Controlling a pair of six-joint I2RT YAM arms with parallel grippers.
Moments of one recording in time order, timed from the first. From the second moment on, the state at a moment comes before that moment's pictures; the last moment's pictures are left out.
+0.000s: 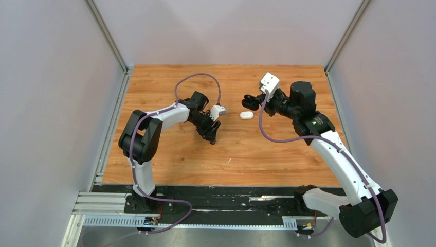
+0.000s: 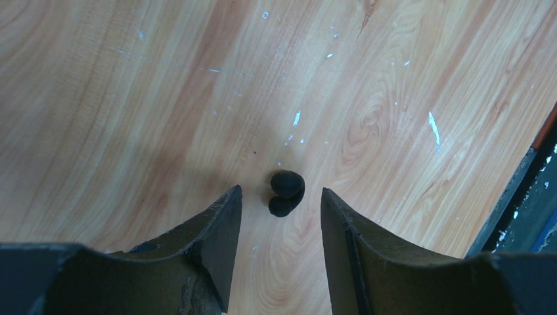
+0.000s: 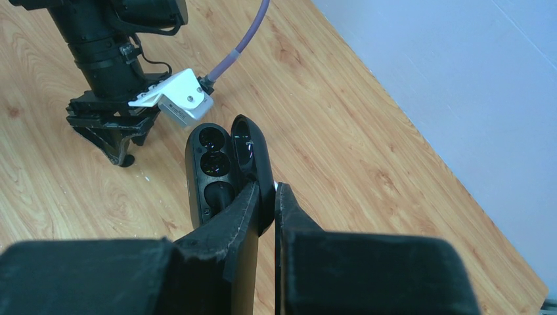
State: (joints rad) left arm -0.50 1.91 1.25 -0.56 0.60 0.39; right arm 0.40 1.12 1.11 -0.29 -0.38 -0.44
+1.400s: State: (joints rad) left arm -0.50 1.93 1.28 -0.60 0.51 0.34; right arm 0.40 1.11 1.11 -0.29 -0.40 -0.43
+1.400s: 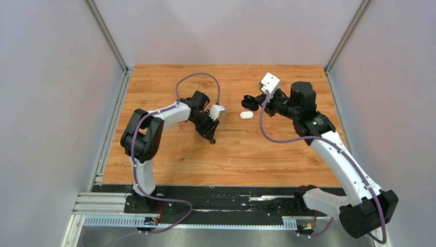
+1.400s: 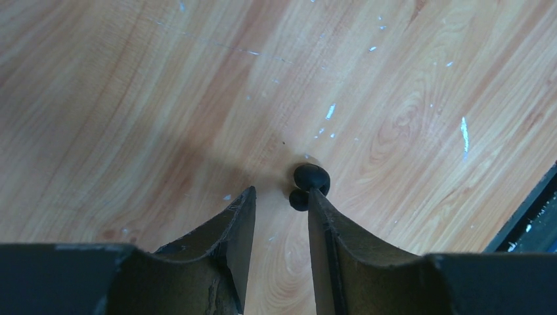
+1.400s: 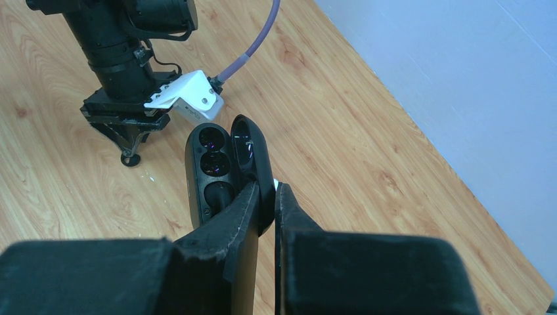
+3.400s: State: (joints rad) left arm -0.57 1.85 1.17 -0.46 0.43 0.35; right arm 0.38 1.06 1.06 -0.30 -0.41 -0.41
